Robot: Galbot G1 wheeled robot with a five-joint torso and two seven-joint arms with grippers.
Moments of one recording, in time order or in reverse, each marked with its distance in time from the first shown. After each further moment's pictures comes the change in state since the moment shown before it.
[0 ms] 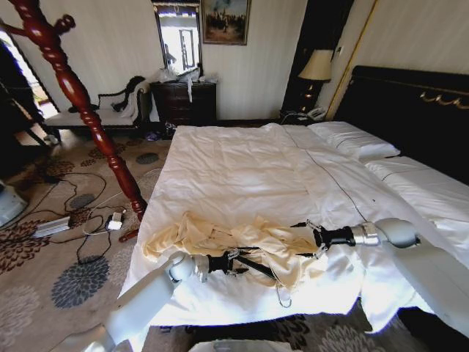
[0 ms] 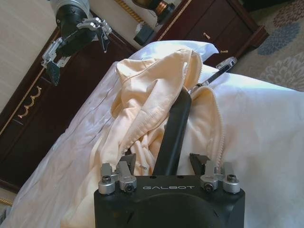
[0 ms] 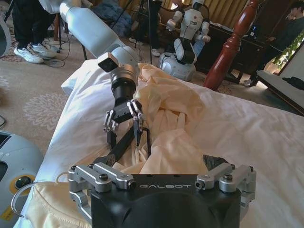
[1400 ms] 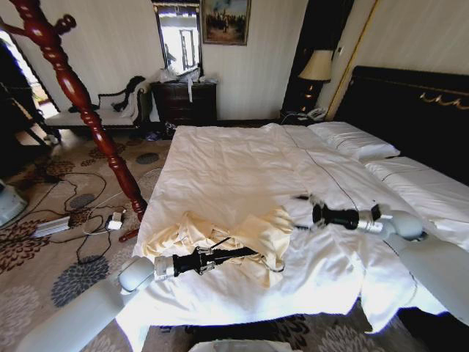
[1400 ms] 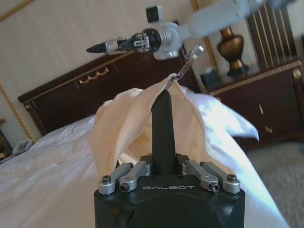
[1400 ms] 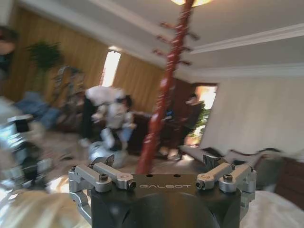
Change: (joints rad) left arm 0.272 0.433 -0.248 -0.507 -0.823 0.309 0.076; right arm -0.005 -0.131 -0.025 0.204 0.534 -0.065 0.410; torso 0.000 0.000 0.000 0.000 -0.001
